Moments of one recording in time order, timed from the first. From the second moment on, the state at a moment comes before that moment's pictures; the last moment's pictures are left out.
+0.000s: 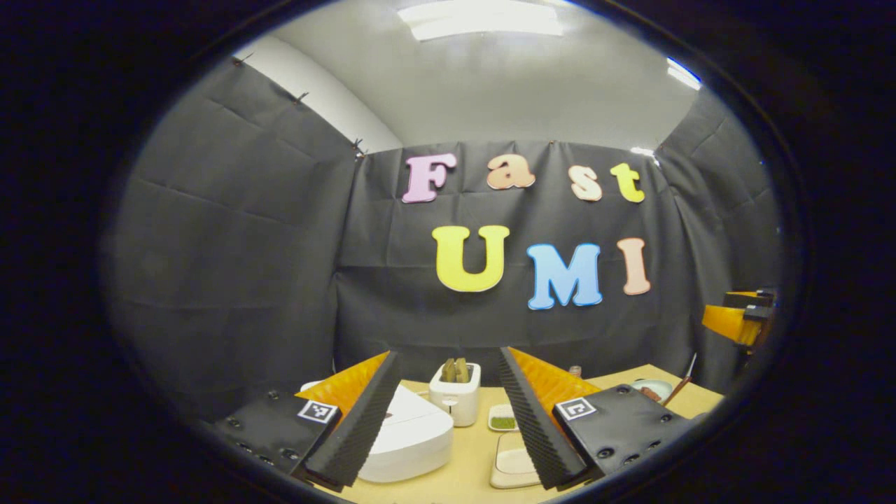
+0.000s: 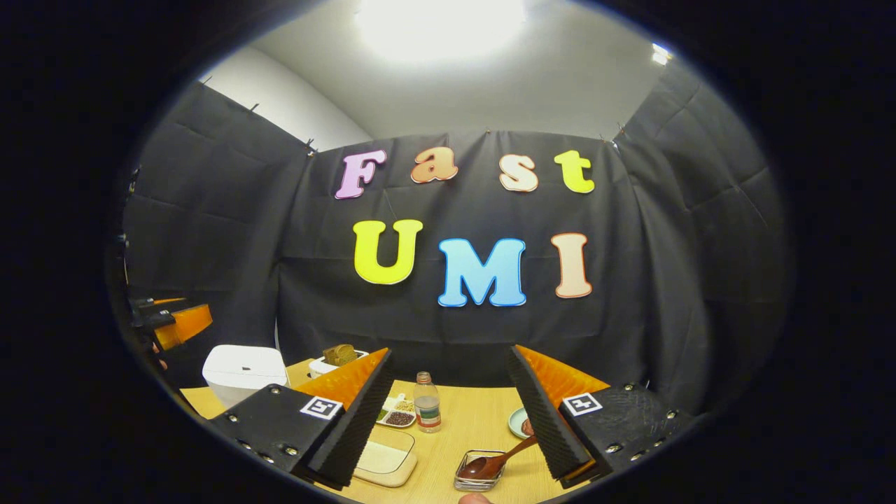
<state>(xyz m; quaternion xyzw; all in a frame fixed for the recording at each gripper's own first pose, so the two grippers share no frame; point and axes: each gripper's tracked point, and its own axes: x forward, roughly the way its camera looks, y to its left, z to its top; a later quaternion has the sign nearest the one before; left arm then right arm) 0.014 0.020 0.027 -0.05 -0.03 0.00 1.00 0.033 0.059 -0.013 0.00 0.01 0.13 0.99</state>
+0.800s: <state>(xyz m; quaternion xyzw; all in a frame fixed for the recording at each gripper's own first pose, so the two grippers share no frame) -0.012 0.012 0.064 -0.01 -0.06 -0.02 1.00 0.021 0.027 0.014 0.01 0.00 0.07 1.00</state>
